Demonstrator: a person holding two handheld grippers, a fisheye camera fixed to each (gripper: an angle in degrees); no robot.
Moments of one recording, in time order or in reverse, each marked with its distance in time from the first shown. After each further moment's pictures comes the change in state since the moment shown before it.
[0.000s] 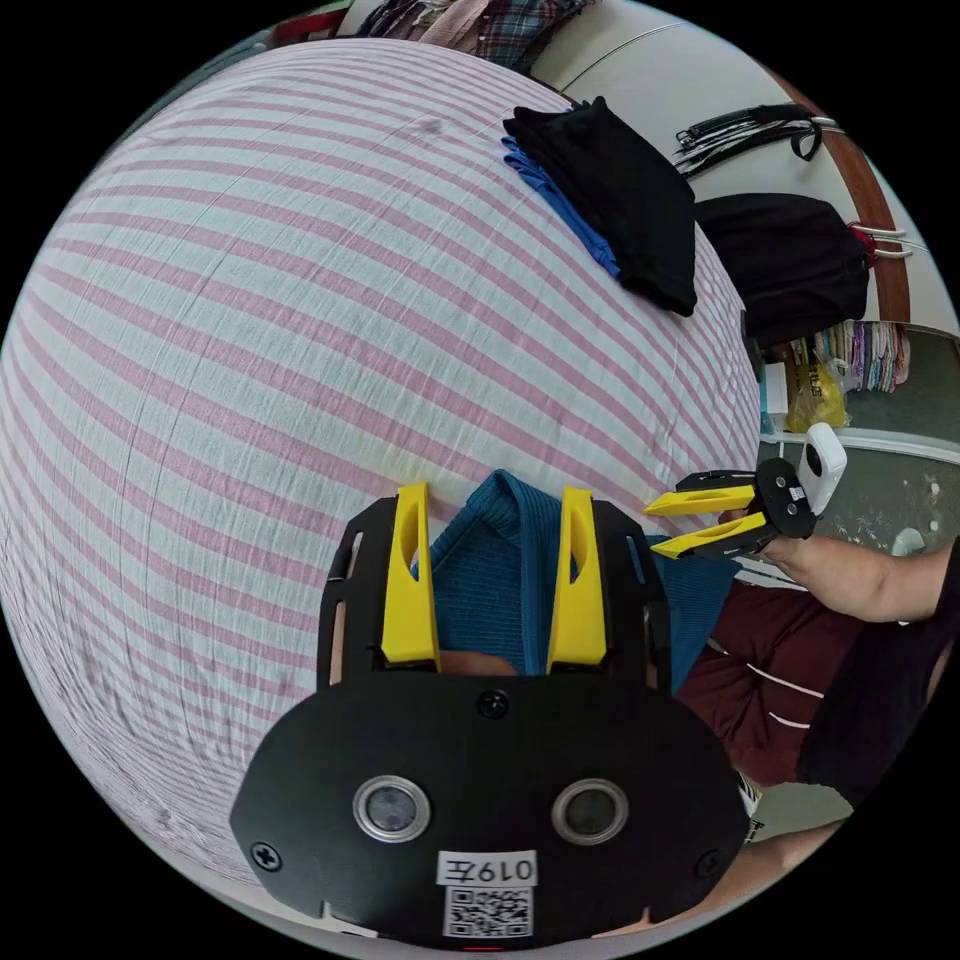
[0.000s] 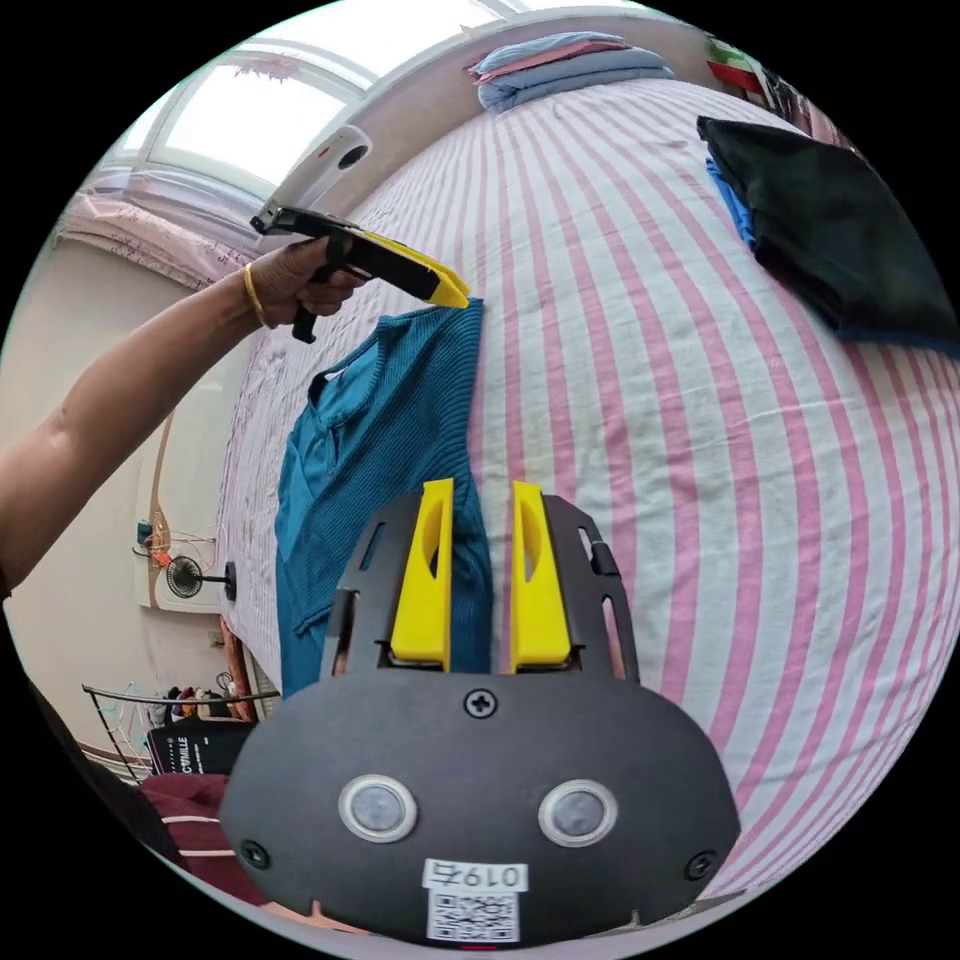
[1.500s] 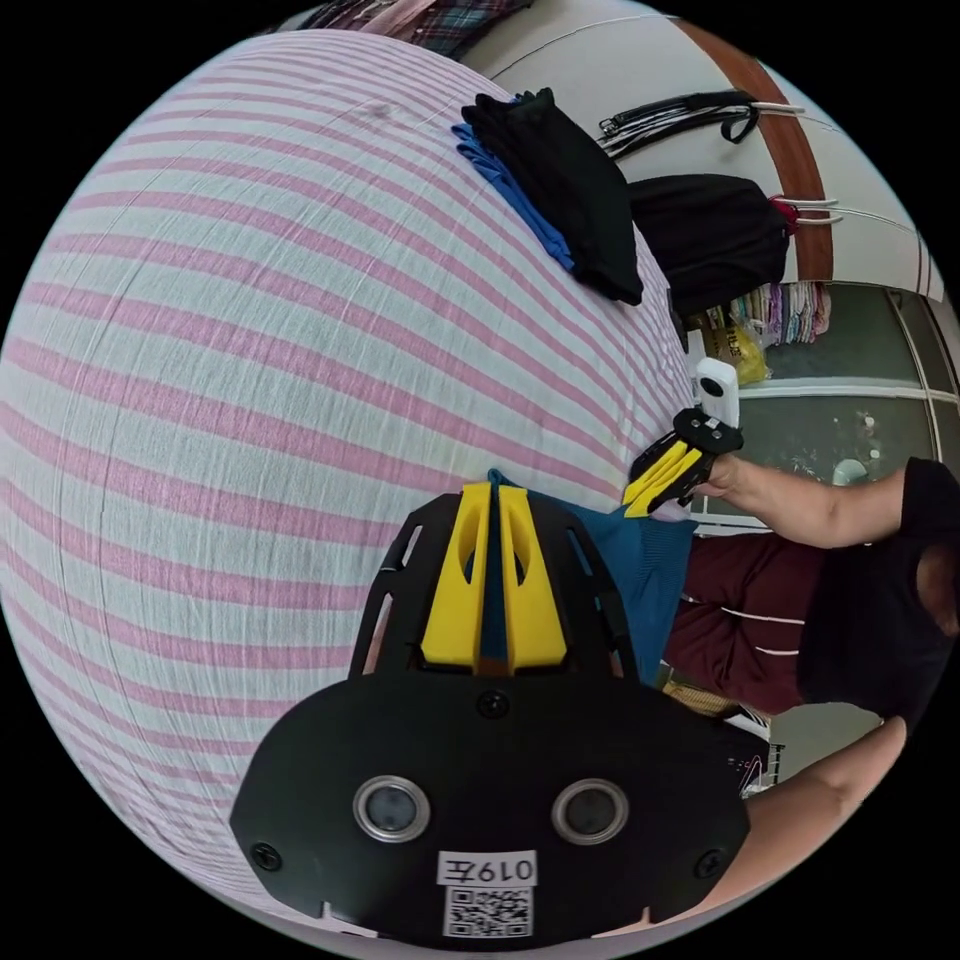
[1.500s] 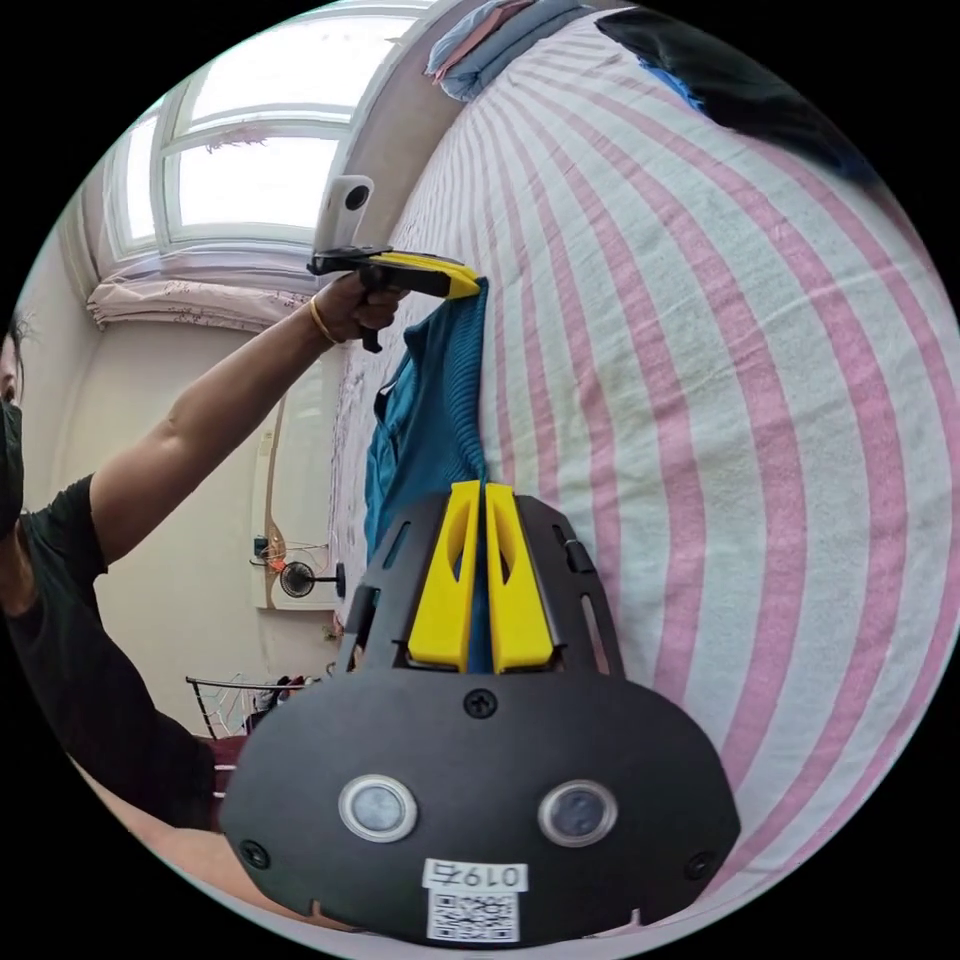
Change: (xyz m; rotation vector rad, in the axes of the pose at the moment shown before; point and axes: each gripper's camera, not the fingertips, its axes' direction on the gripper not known) left arm 0.004 0.080 0.026 -0.006 0.226 0.169; right arm 0.171 -0.037 0.008 -0.037 -0.393 0.110
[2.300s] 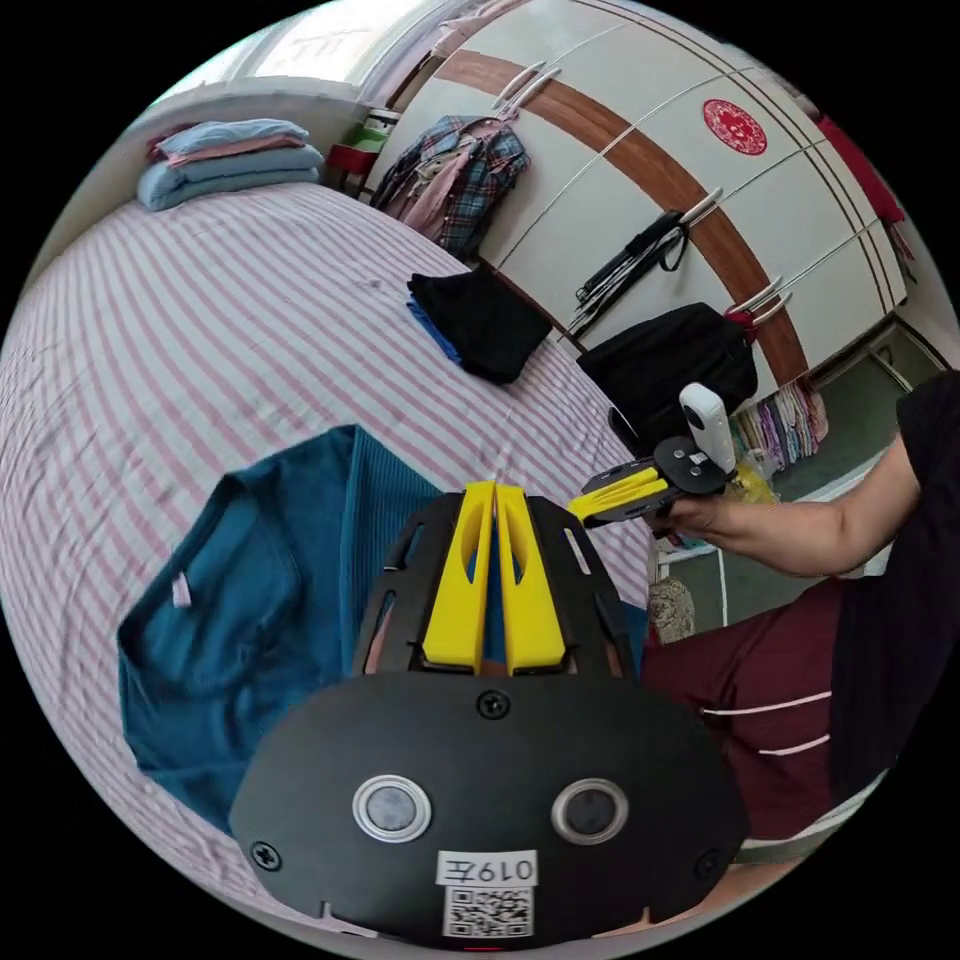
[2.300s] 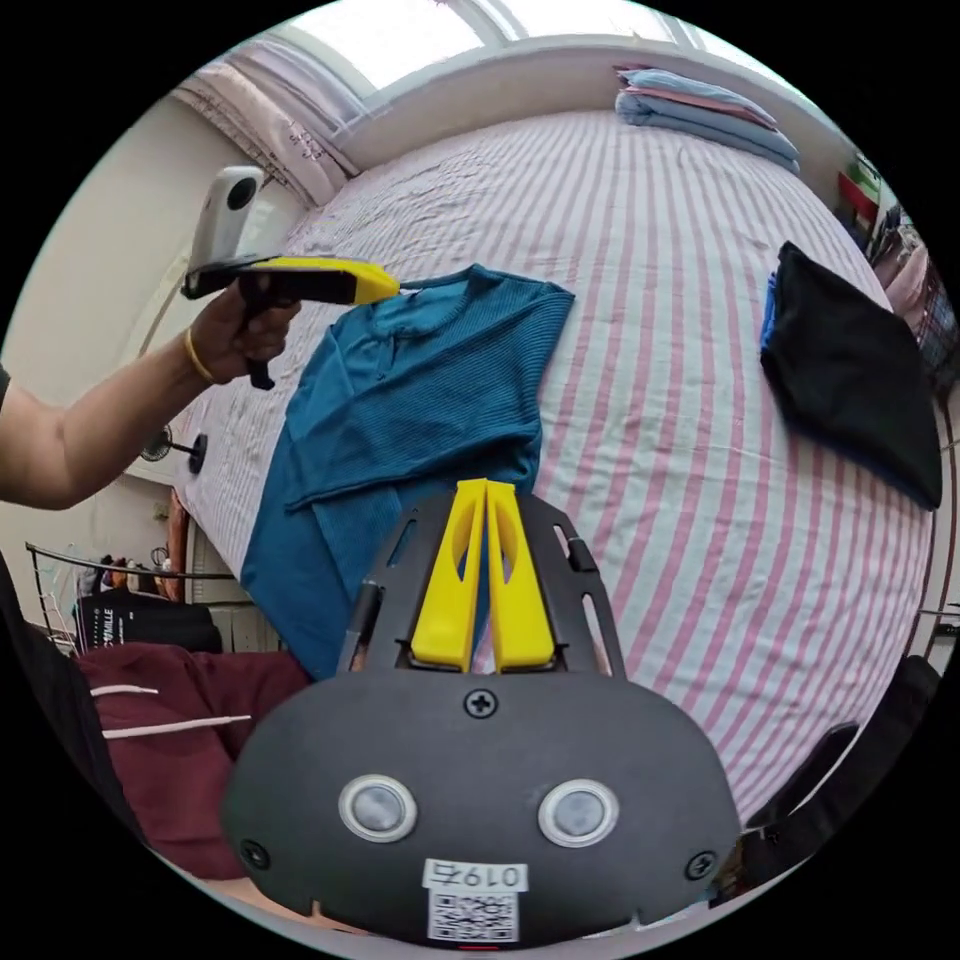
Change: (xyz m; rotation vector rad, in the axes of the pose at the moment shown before) left arm 0.276 0.286 0.022 0.601 -0.147 -0.169; right arm -0.264 0.060 -0.029 -0.152 0.530 -0.380
